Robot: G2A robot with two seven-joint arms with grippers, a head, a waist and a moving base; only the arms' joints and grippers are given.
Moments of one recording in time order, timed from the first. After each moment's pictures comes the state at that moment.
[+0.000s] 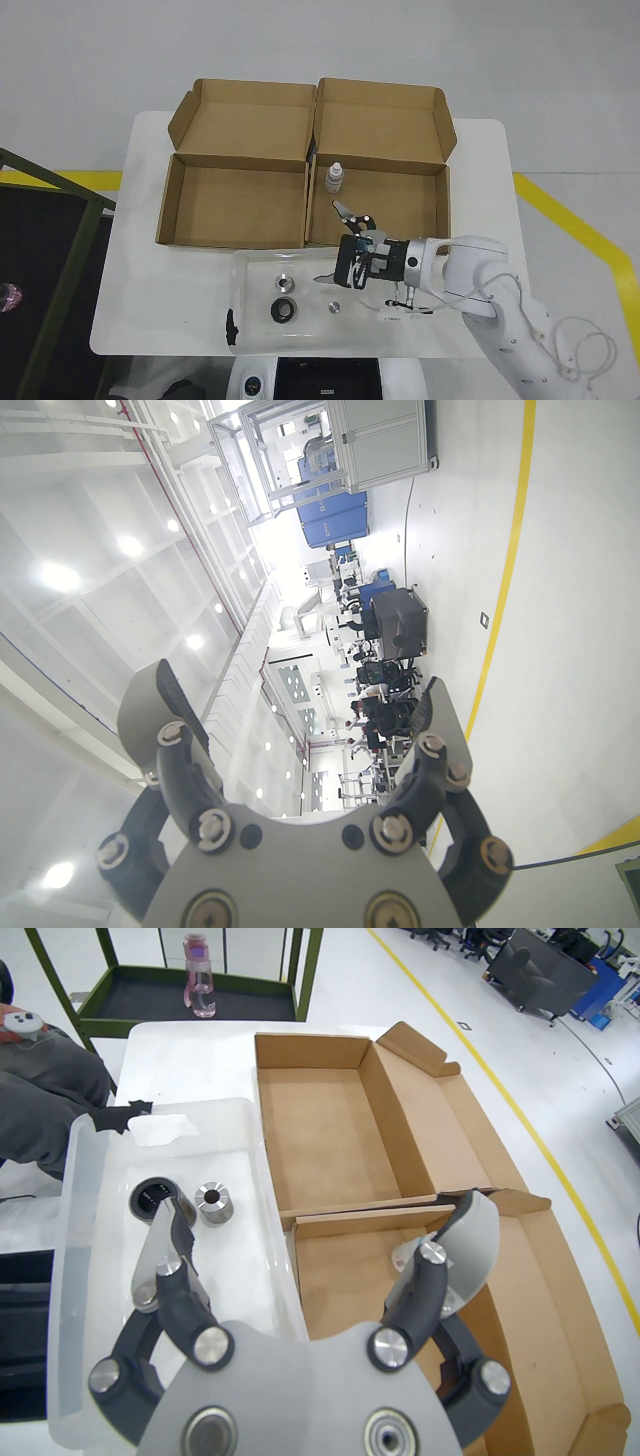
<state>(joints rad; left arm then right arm) -0.29 -0.19 -0.48 -1.38 1.96 -0.31 0.15 -1.22 -1.12 1.11 -2.06 -1.21 -0.80 0.51</state>
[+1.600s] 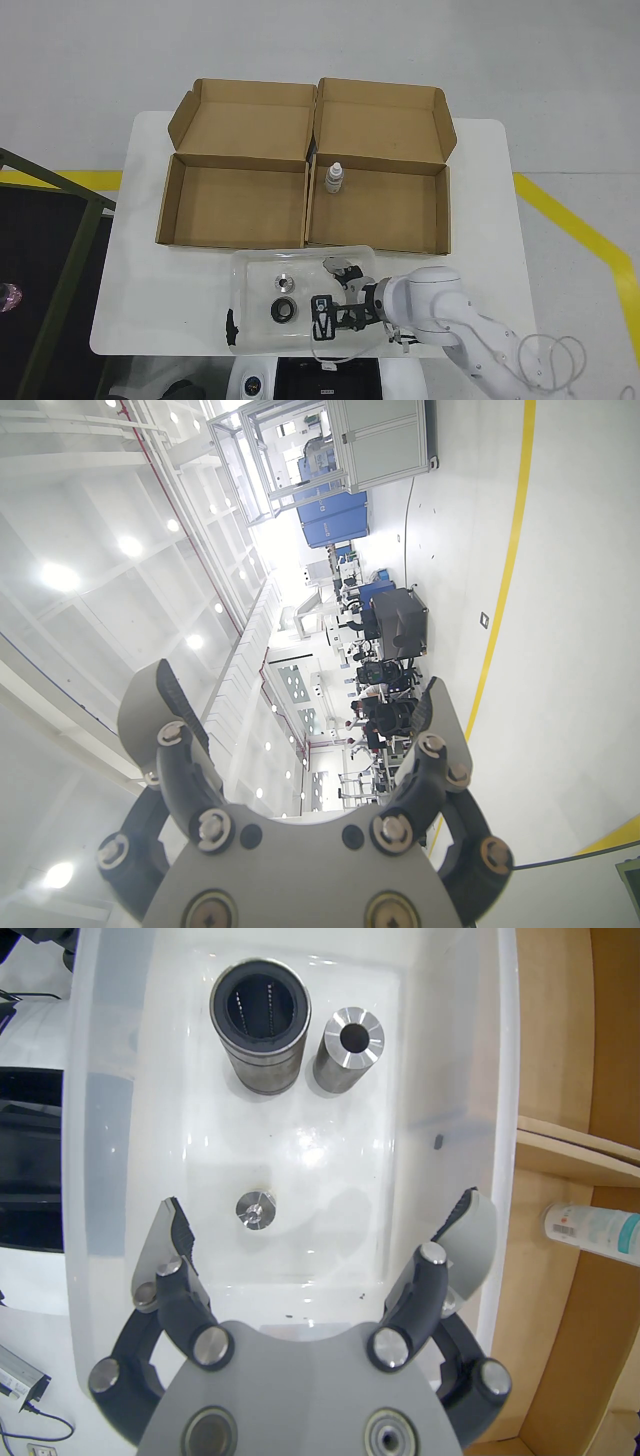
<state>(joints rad) -0.29 -0.19 -0.48 -1.38 1.96 -0.31 0.15 -1.21 -1.09 0.87 -2.04 -1.33 -0.88 0.90</state>
